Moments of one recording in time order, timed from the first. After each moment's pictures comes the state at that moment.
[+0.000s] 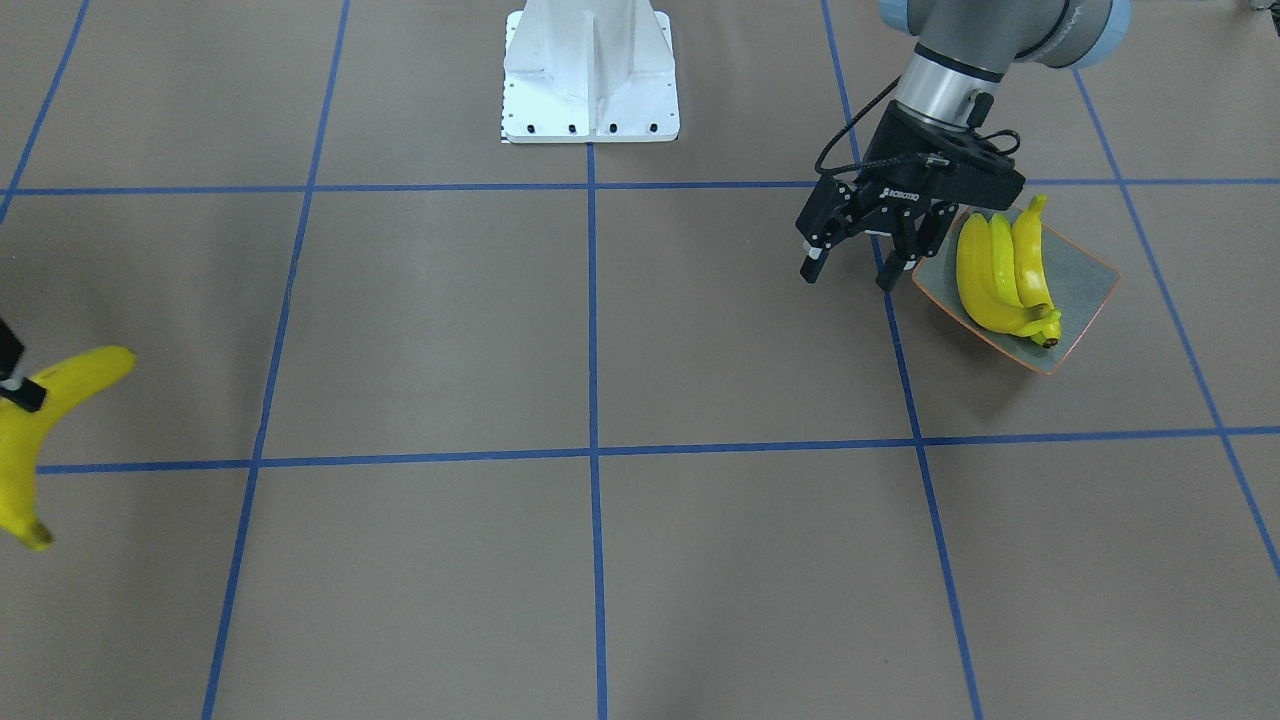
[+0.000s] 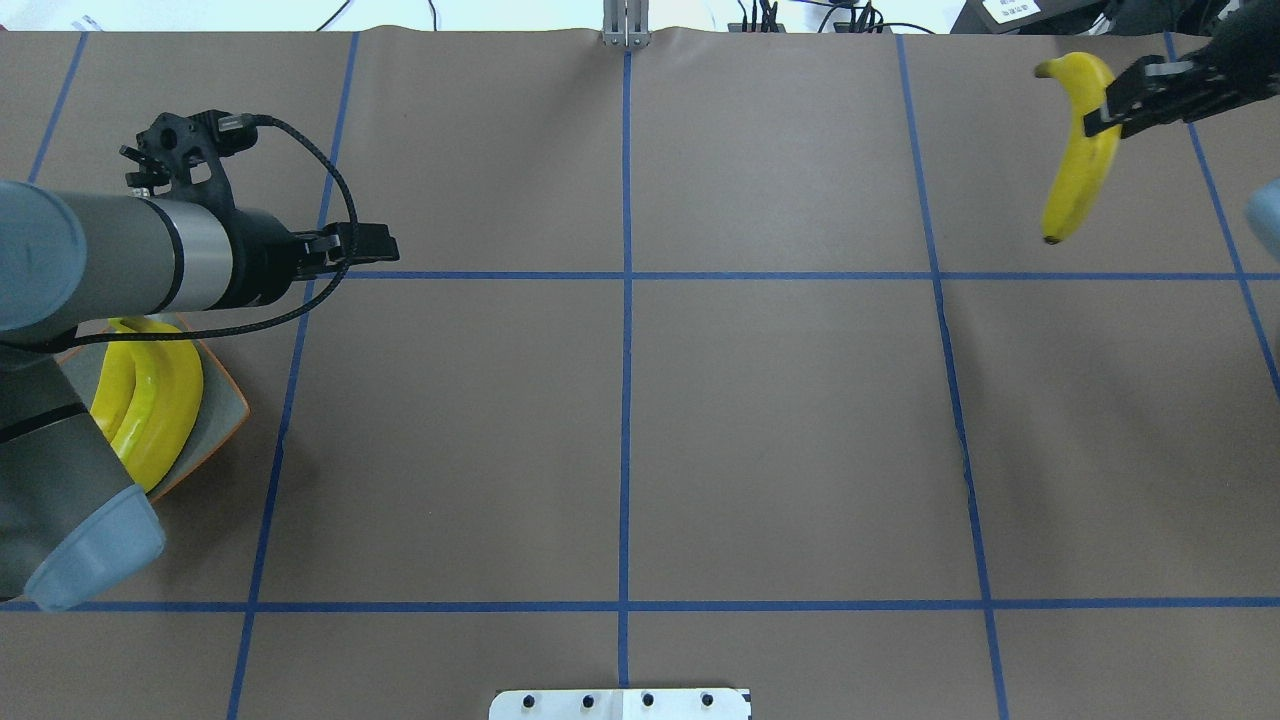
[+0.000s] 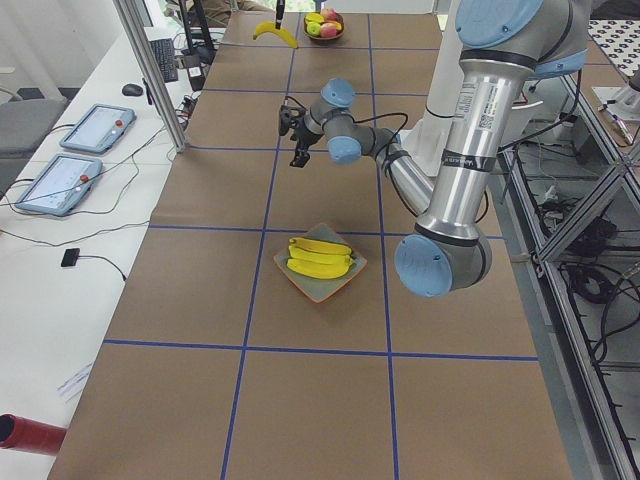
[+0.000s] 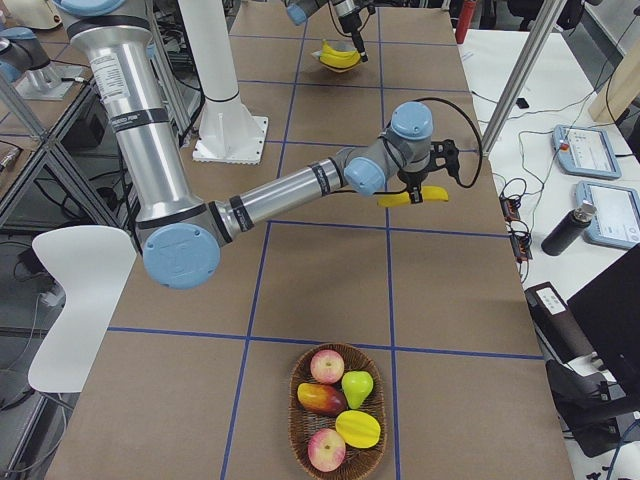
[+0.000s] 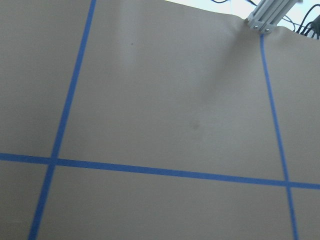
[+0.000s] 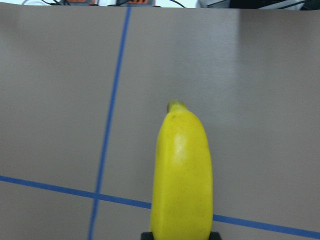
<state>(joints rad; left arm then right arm) -0.71 -1.85 -2.04 -2.00 -1.72 -1.35 1.22 -1.26 1.72 -1.19 2.37 0.74</state>
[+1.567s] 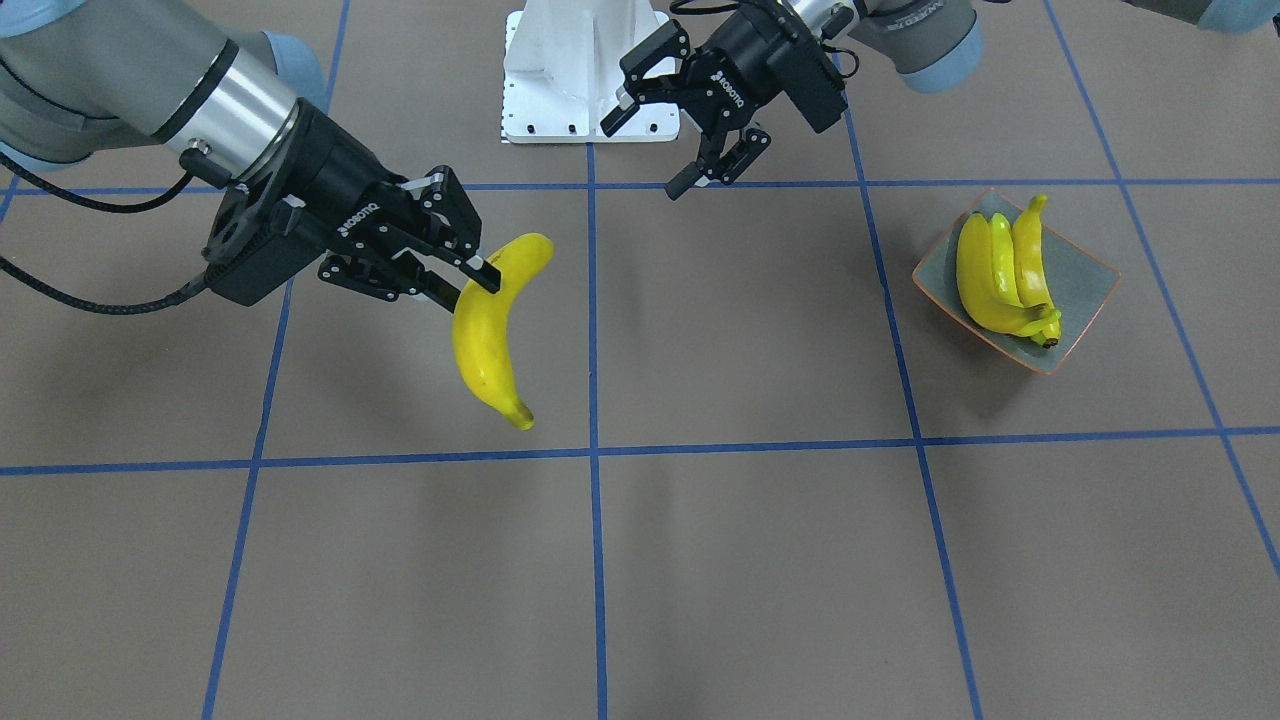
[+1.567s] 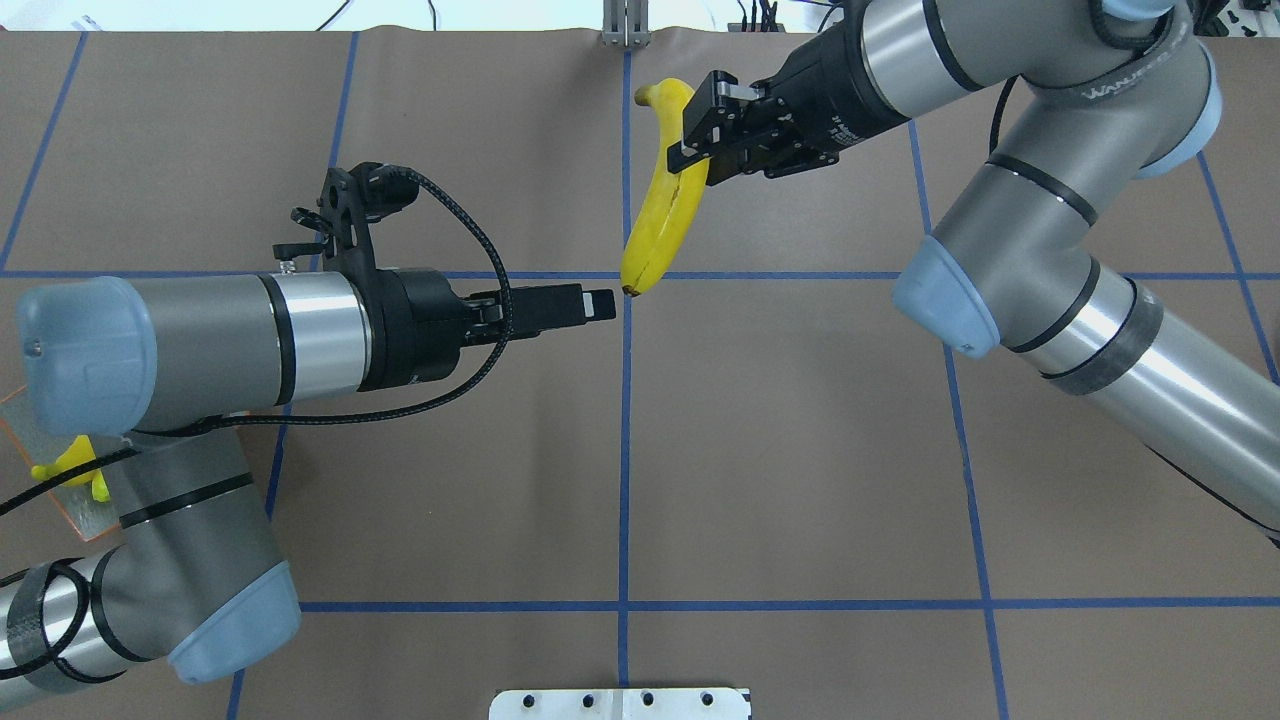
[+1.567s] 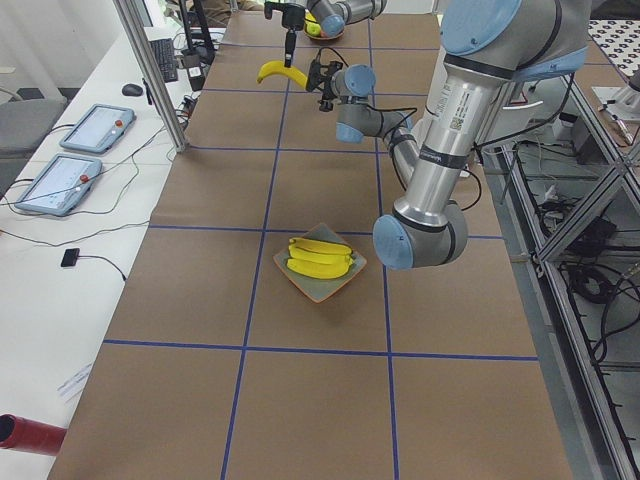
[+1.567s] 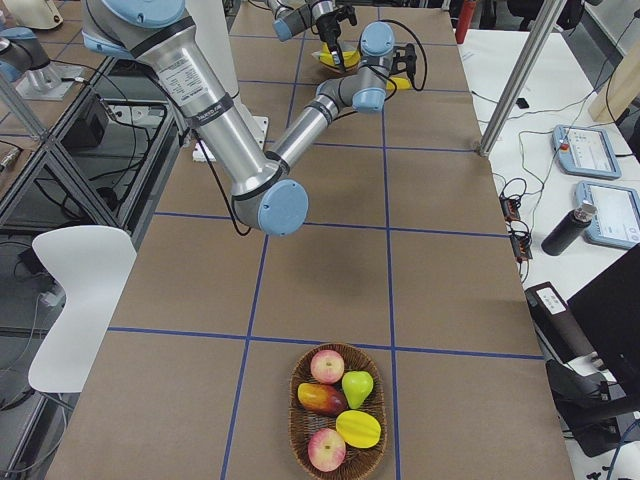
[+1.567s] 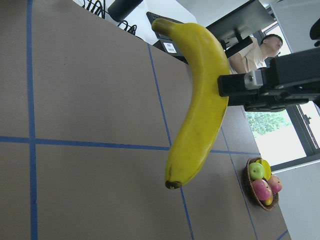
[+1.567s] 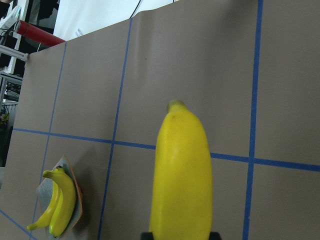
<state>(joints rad) -0.52 -2.01 -1.96 -2.47 -1.71 -1.39 0.87 -0.93 1.74 -0.96 2.29 1.33</state>
